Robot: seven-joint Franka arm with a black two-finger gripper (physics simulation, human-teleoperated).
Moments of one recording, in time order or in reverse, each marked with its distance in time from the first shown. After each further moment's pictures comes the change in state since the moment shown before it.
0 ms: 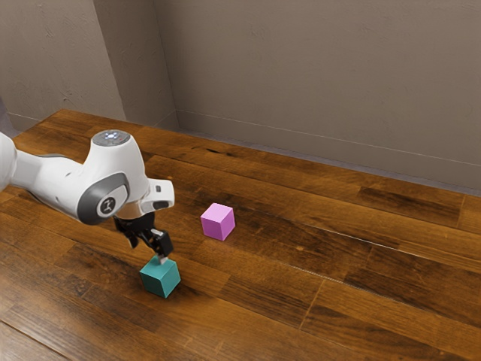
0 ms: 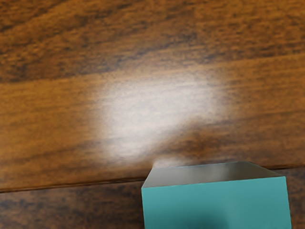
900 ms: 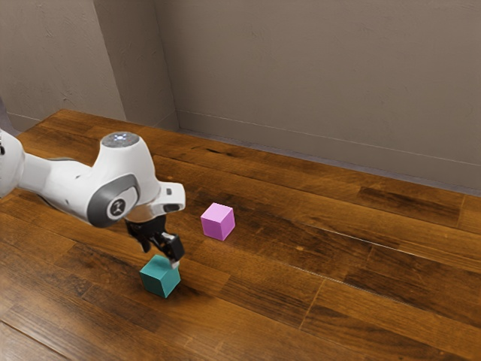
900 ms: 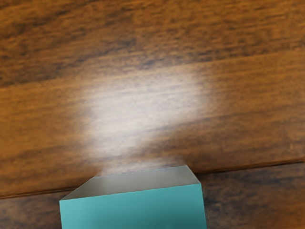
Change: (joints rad) arm 0.057 0.010 -0.119 0.008 -0.063 -0.004 0.023
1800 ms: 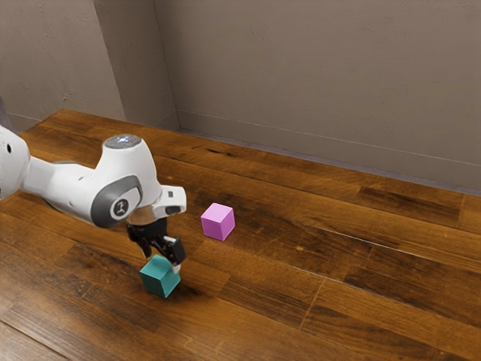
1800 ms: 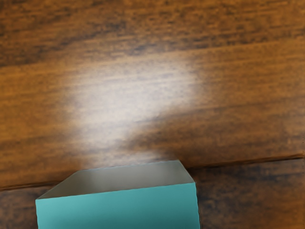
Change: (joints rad) arm 0.134 0.031 -0.123 0.015 -0.027 -0.020 0.005
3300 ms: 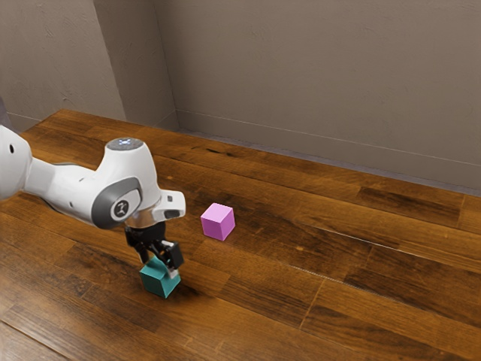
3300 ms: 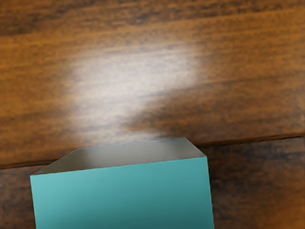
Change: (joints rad) arm -0.054 0.018 0.057 0.004 0.003 -0.037 0.004
